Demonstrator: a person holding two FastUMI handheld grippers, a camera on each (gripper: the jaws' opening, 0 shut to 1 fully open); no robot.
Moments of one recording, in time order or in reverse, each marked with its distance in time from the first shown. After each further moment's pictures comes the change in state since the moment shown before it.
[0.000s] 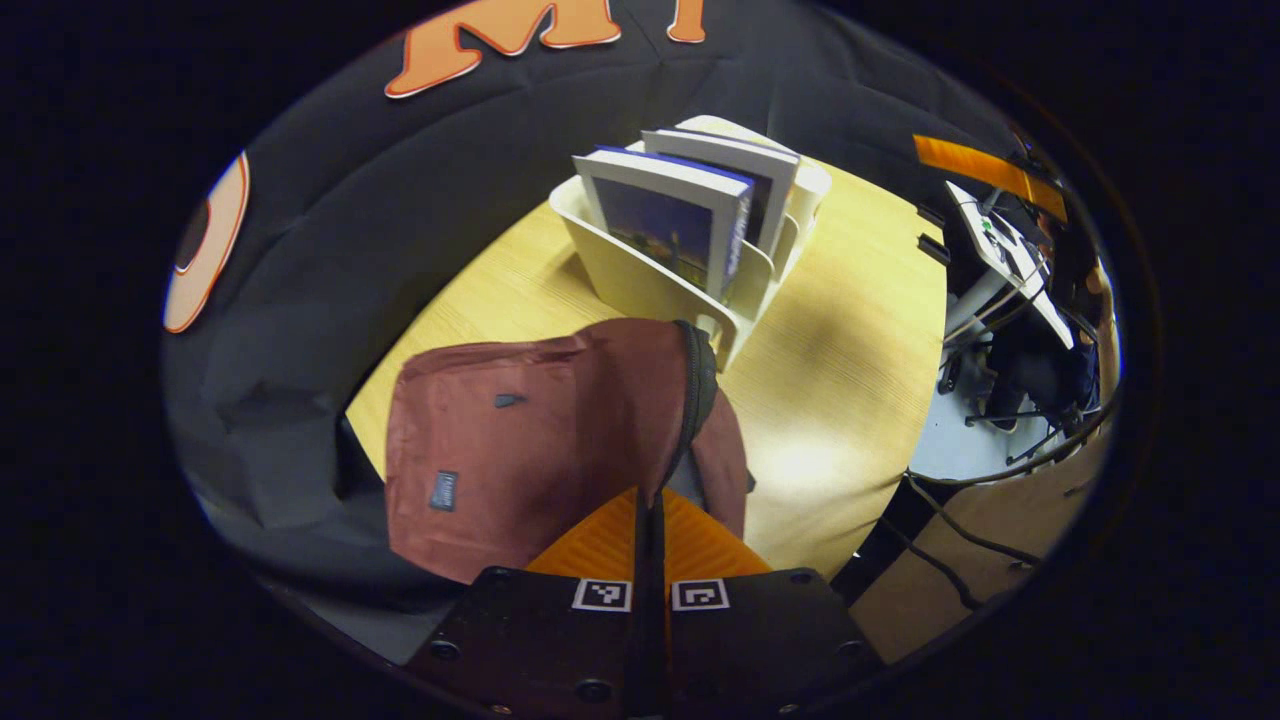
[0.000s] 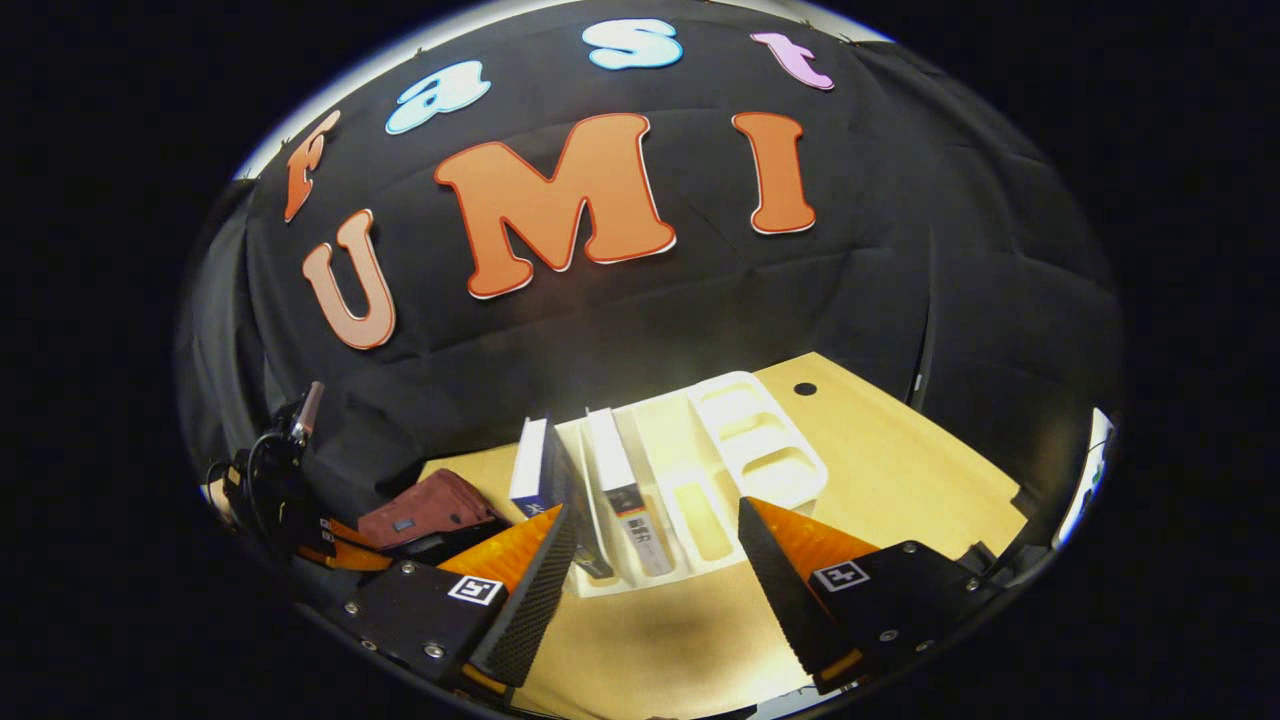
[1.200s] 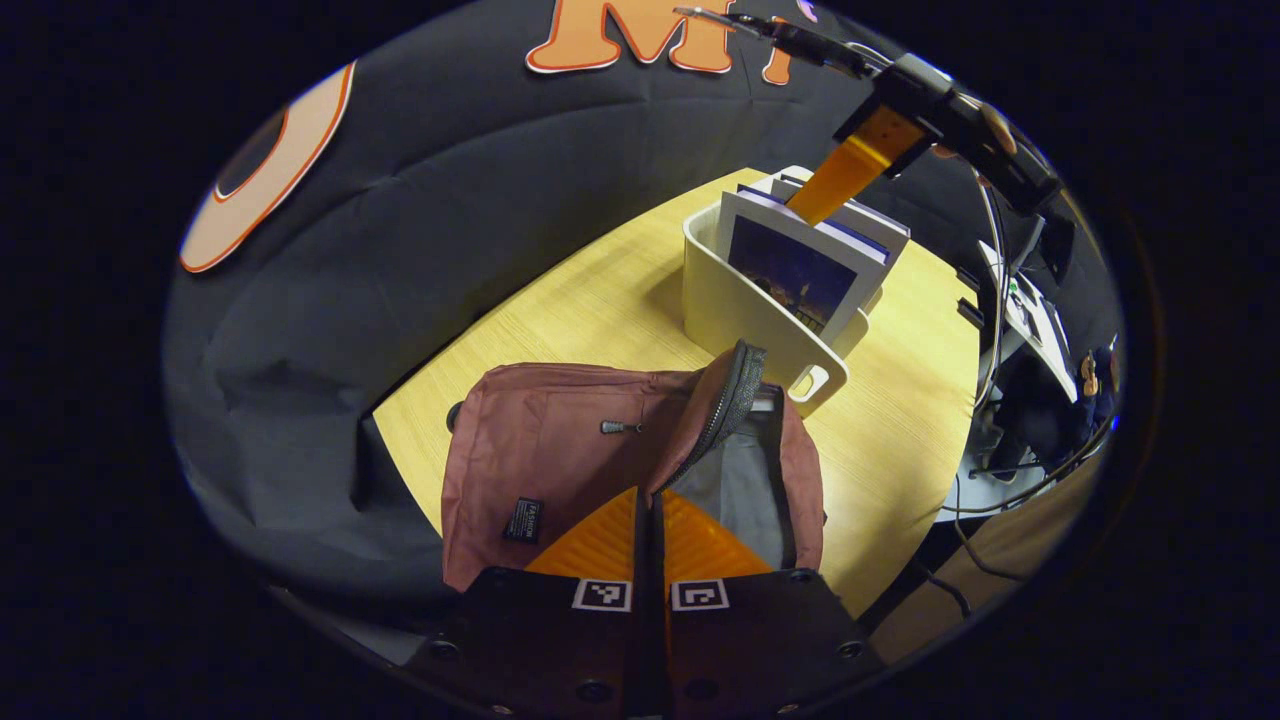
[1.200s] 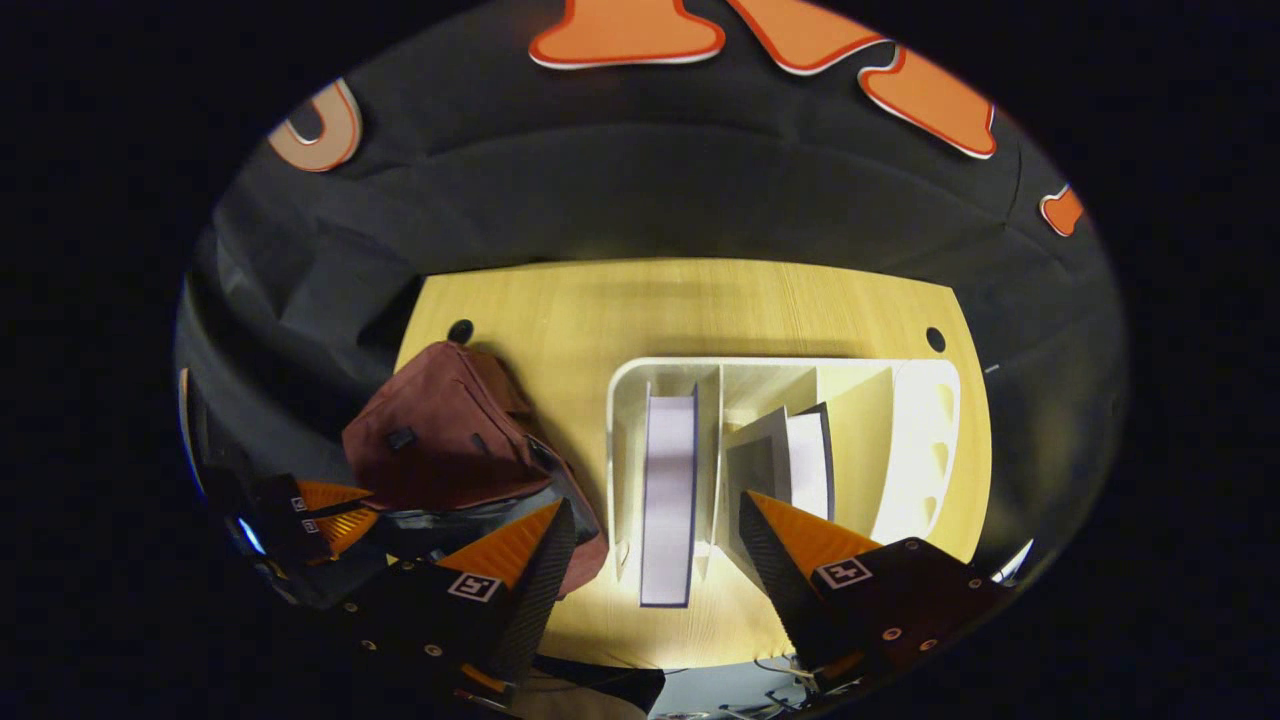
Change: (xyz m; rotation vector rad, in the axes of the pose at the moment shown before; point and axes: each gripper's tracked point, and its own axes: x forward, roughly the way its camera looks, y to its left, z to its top) left arm 0.029 0.082 -0.005 -0.126 -0.099 -0.018; right arm 0.188 0.128 -0.027 -0.331 0.830 0.007
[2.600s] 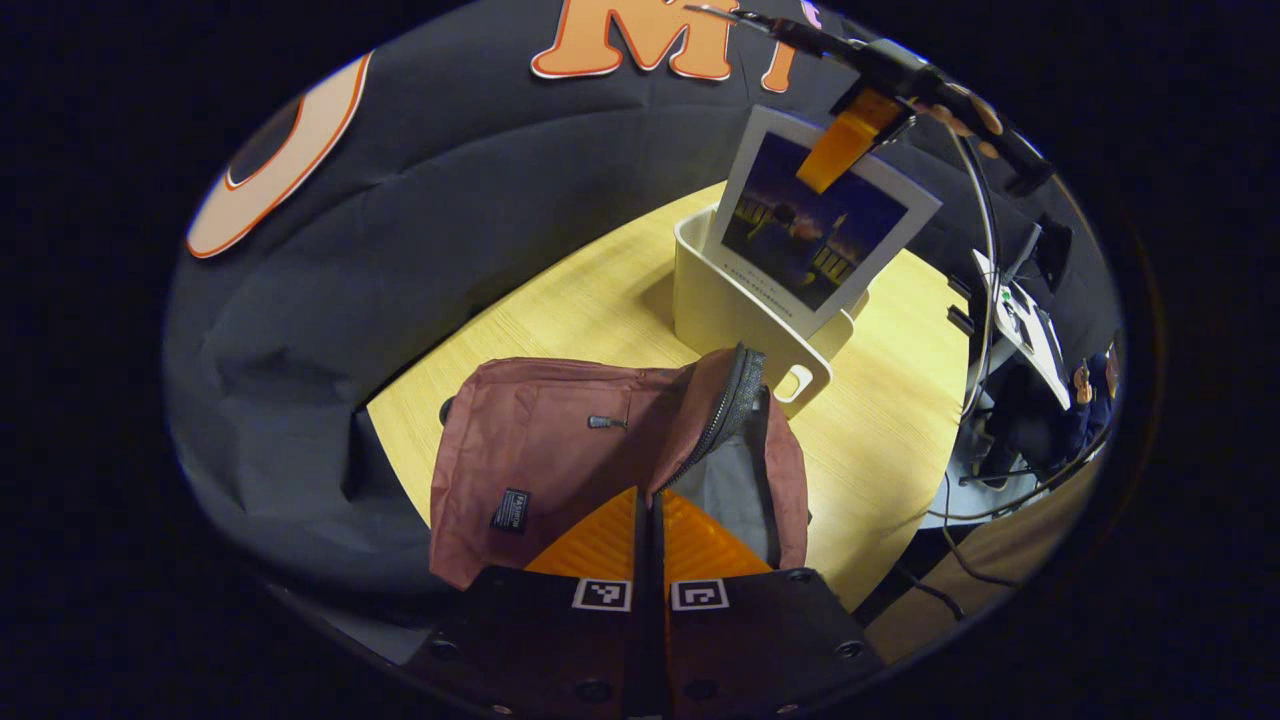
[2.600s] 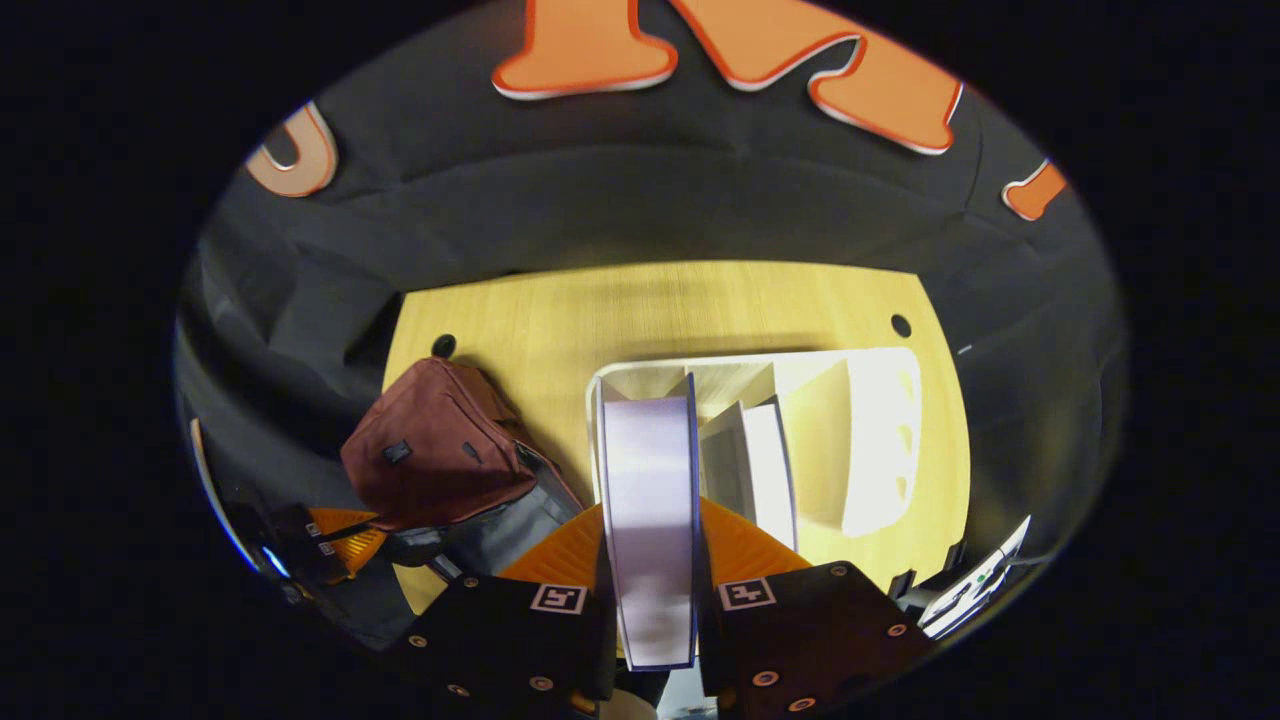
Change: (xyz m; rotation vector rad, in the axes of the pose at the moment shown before) left arm -0.018 -0.012 0.002 -0.031 -0.048 -0.011; right arm -0.089 -0.011 0.005 0.047 -0.116 -0.010
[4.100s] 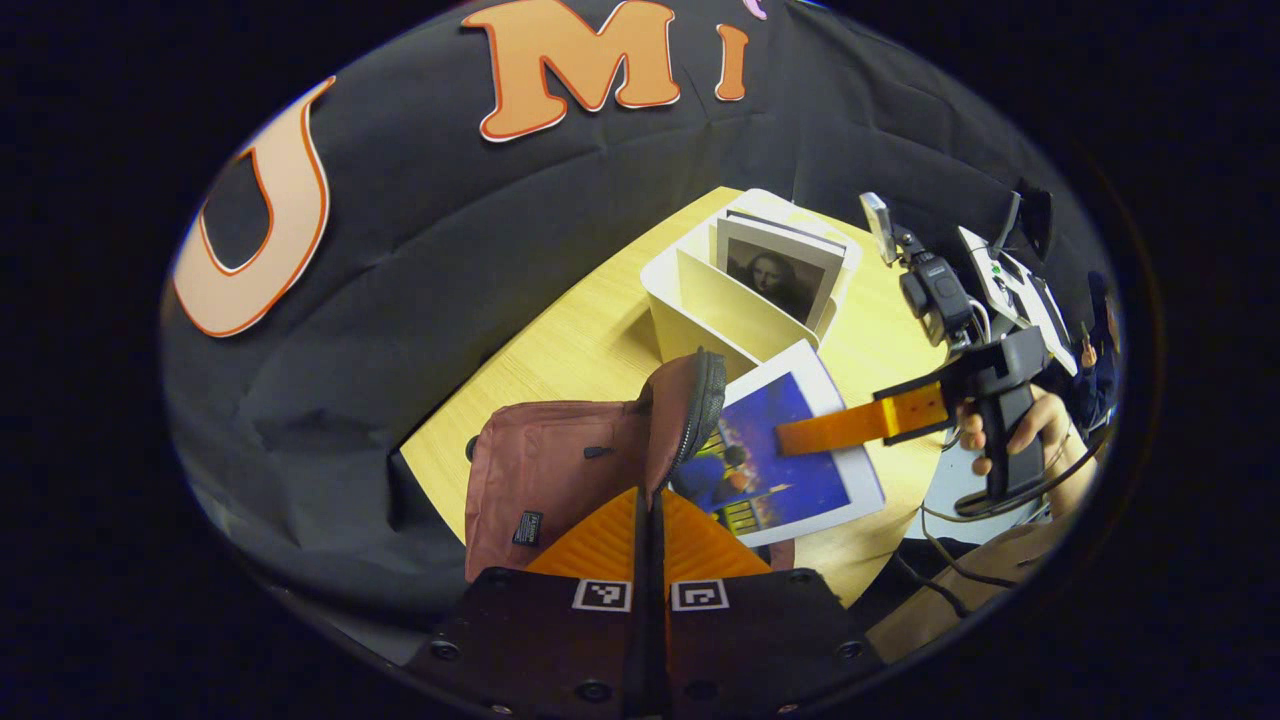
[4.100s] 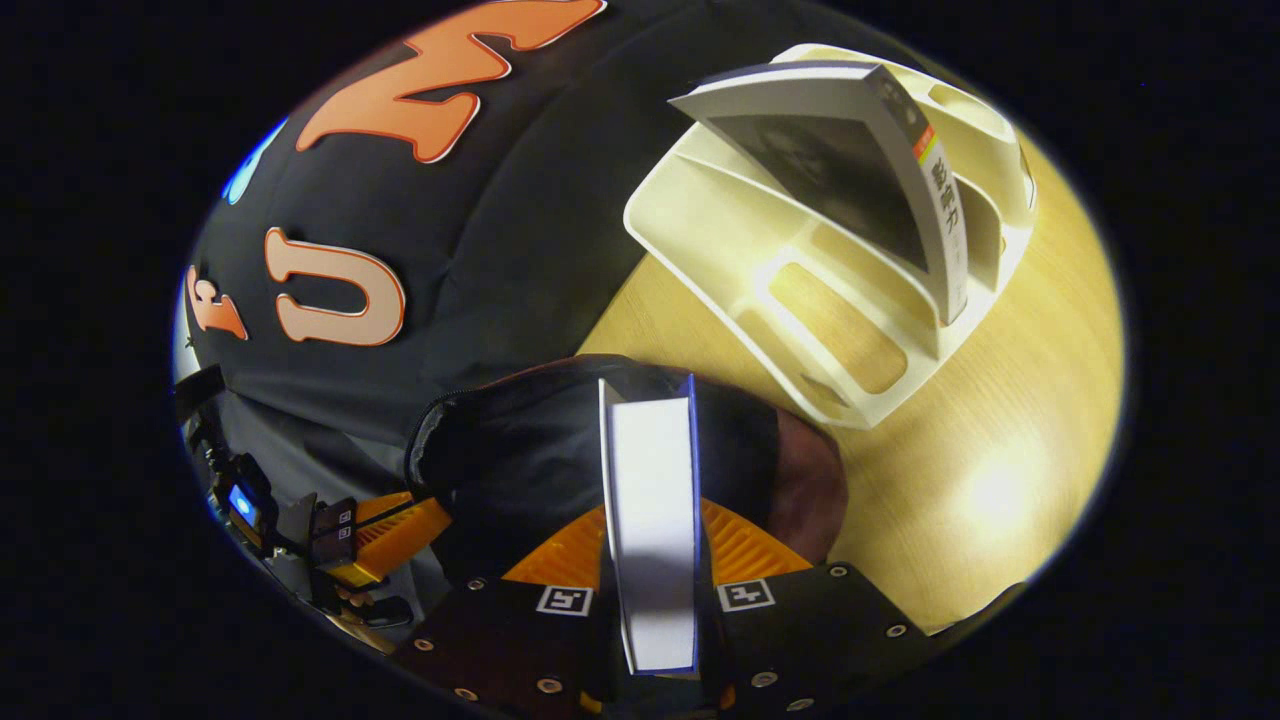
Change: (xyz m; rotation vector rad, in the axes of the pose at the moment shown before) left arm -0.041 -0.027 0.031 0.143 -0.020 0.041; right arm 0.115 0.149 -0.155 0.731 -0.155 0.597
